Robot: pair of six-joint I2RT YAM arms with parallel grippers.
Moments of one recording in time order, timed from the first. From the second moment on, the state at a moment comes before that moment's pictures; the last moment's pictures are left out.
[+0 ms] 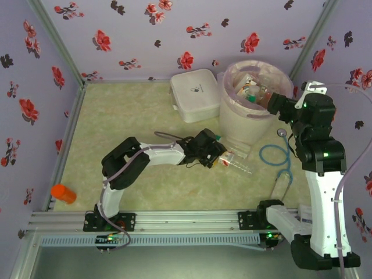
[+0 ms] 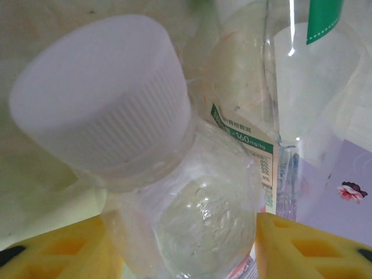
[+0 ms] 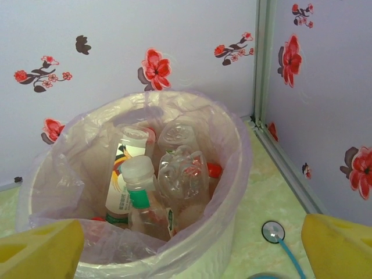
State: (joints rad) left arm -1.02 2.01 1.26 -0.01 0.18 -1.62; right arm 0.09 0.93 1.46 -0.88 0.21 0.25
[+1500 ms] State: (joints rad) left arm -0.75 1.33 1.28 -0.58 -0.12 -0.38; right arm 0.09 1.03 1.60 -1.09 -0.36 0.12
